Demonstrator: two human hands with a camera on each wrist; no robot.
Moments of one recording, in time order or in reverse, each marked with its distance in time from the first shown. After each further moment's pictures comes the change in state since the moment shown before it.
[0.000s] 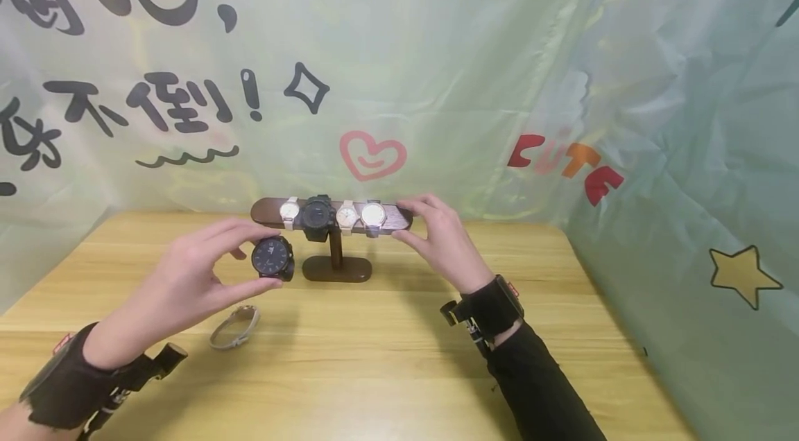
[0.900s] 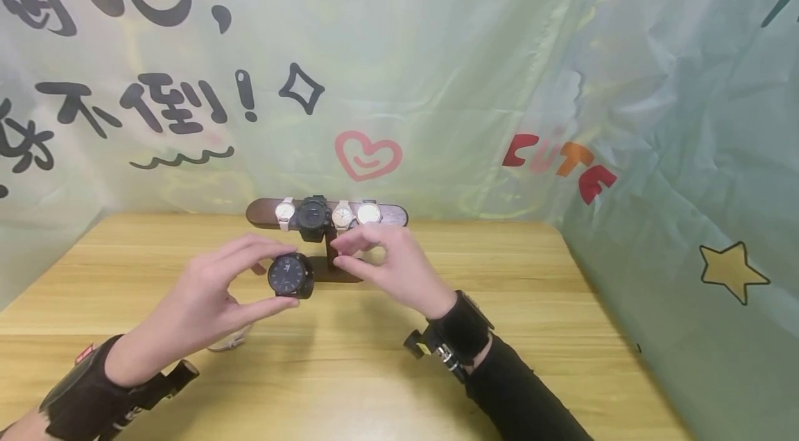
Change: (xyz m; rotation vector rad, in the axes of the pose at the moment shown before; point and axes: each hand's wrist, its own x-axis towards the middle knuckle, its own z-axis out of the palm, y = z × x) left_hand -0.004 0.021 0.021 -0.087 -0.008 -0.017; right_hand -0.014 -0.059 0.022 0.371 -0.039 -0.193
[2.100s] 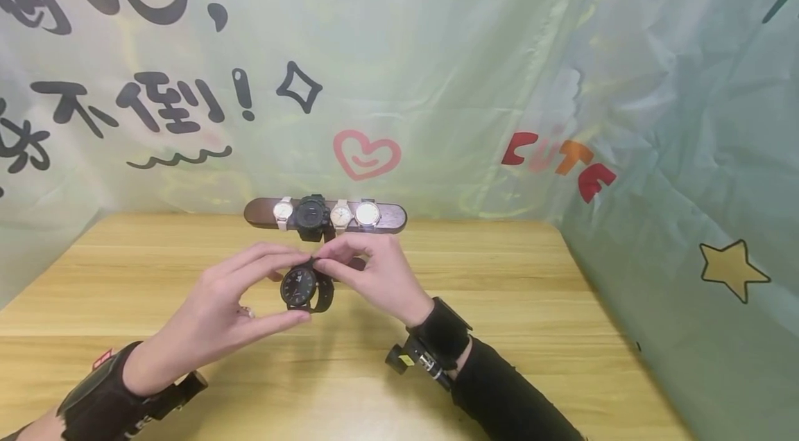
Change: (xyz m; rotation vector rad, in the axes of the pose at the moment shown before) left_hand 0.000 0.007 0.016 -0.106 0.056 0.086; right_hand 0.000 -0.002 0.028 0.172 0.030 0.017
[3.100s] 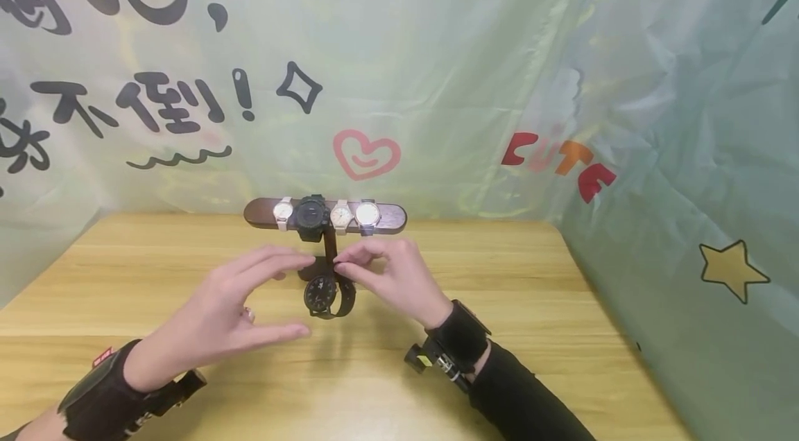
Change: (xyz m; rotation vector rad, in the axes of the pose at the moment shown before) left_hand -0.003 -0.006 0.000 0.027 -0.107 -0.009; right_hand -0.013 0.010 -0.018 -0.156 -0.006 0.000
